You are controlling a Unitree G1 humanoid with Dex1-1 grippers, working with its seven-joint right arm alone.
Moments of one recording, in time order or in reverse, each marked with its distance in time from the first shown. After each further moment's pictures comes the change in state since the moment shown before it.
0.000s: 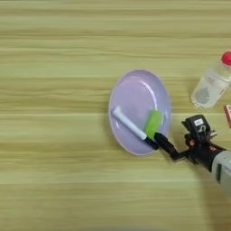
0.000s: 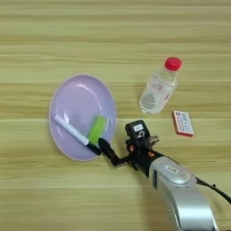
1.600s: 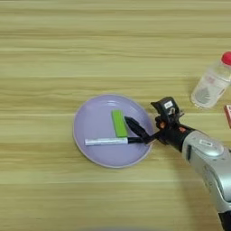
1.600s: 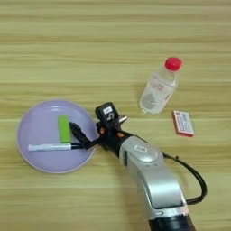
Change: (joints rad) arm -0.133 0.067 0.131 -0.059 -0.018 0.027 -0.001
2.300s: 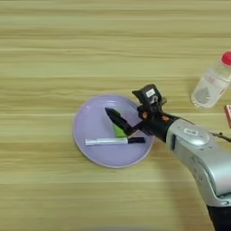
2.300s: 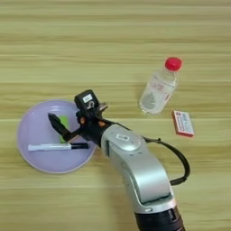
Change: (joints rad) arm -0.075 0.082 0.089 -0.189 0.017 0.242 -0.069
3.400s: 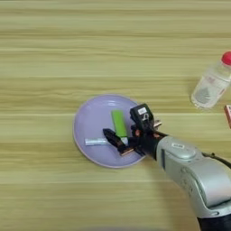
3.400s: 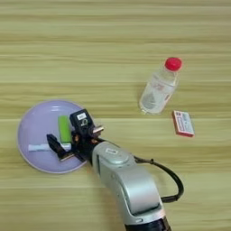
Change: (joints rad) arm 0.080 0.052 0.051 0.035 -0.008 0.120 -0.105
